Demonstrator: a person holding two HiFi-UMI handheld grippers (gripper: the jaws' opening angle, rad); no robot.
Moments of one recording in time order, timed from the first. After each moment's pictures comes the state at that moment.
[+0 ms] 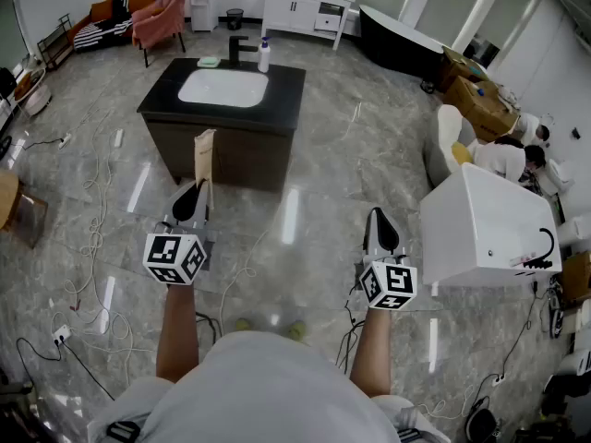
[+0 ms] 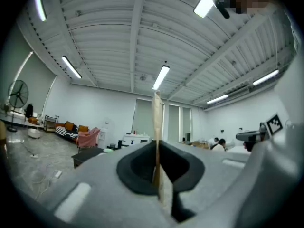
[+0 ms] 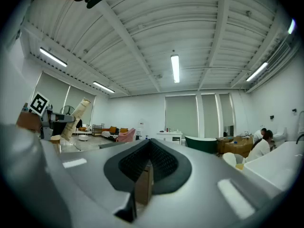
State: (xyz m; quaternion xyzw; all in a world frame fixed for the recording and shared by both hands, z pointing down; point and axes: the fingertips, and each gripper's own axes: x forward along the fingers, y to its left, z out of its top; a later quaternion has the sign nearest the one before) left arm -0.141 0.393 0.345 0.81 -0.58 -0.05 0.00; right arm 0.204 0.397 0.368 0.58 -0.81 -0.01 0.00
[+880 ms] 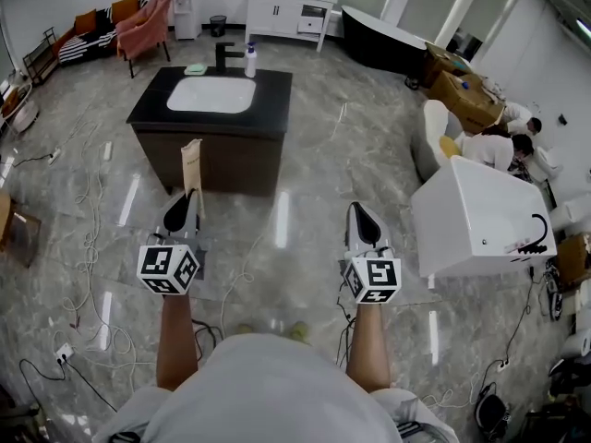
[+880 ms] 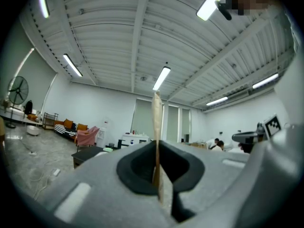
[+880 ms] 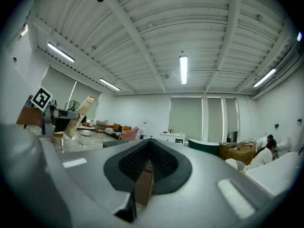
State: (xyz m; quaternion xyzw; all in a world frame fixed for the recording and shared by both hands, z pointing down) left arm -0.169 0.406 0.348 0.81 -0.58 -0.06 0.01; right arm 0.149 0.406 0.363 0.57 -0.82 -0.04 0.03
